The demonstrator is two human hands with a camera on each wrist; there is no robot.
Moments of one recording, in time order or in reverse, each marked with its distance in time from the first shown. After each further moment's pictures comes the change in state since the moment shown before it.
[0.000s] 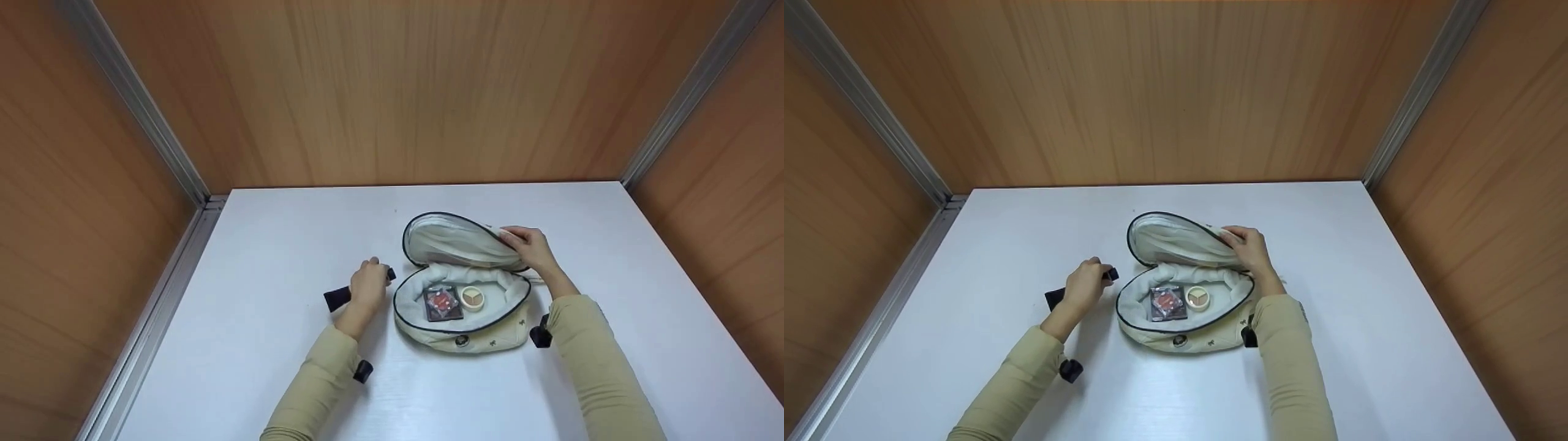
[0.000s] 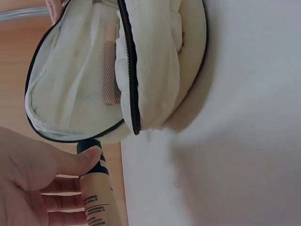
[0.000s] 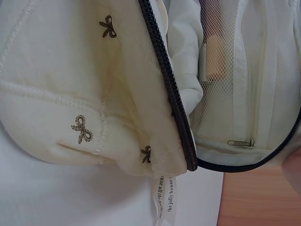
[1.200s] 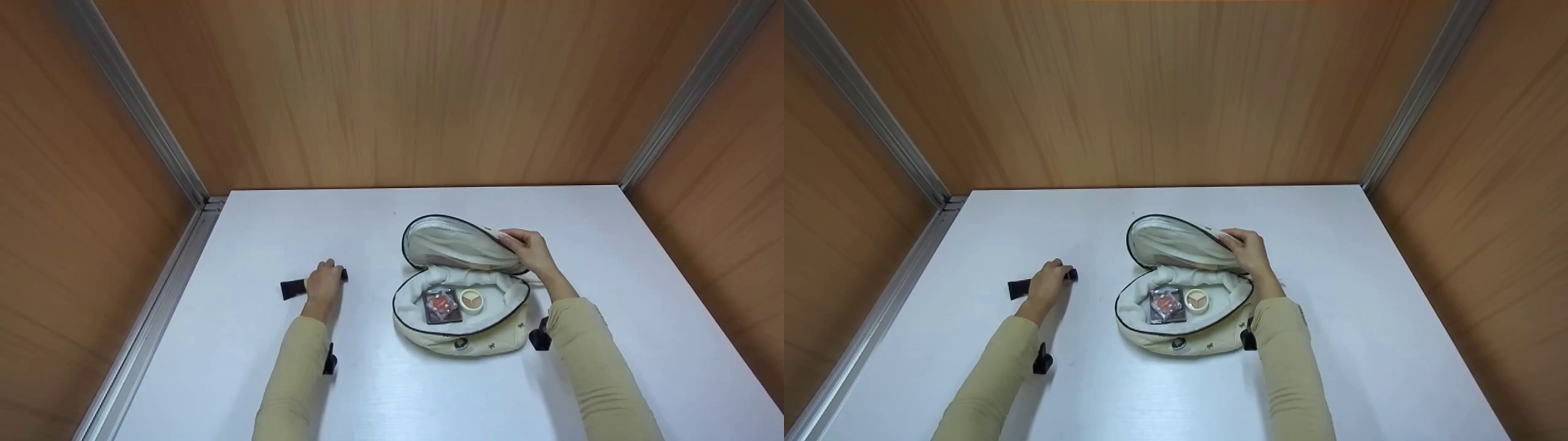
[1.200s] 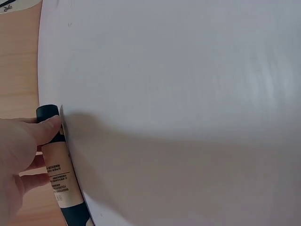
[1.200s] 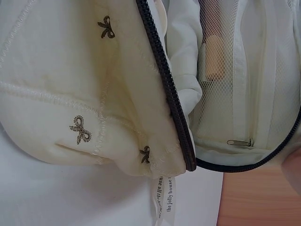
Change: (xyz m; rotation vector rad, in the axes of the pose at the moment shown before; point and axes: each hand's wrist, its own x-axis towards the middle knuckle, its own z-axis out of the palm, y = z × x) left_hand 0.006 -0.102 0.034 0.056 -0.071 -0.069; right_hand -0.001 0.003 0.000 -0.004 0.019 -0.025
